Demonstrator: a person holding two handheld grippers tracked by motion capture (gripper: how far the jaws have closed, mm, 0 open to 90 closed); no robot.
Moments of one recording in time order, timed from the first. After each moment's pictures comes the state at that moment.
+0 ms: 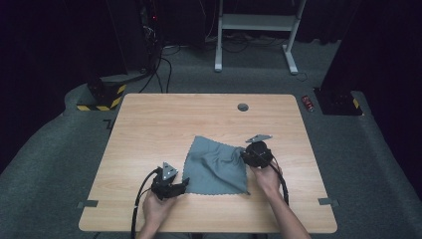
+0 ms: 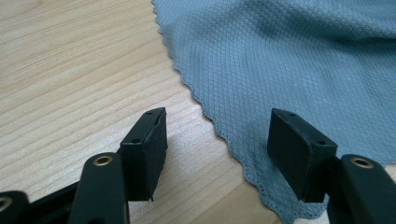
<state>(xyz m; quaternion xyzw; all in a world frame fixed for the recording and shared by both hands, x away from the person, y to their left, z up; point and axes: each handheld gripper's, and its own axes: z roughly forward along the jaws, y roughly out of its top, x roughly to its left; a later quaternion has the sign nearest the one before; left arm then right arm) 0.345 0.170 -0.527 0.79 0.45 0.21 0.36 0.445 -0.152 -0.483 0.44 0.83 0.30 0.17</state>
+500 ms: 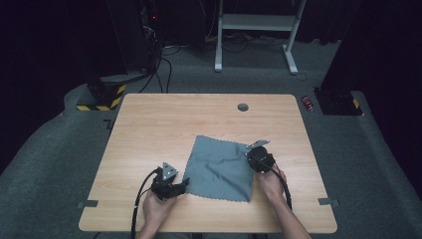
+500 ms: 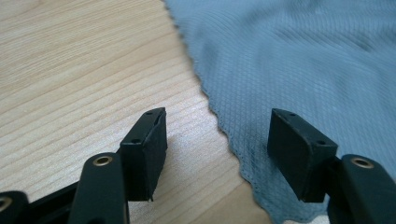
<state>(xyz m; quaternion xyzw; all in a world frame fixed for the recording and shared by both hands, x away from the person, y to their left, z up) 0.345 0.170 -0.527 0.79 0.45 0.21 0.36 0.442 -0.160 -0.501 0.44 0.84 0.23 0.20</state>
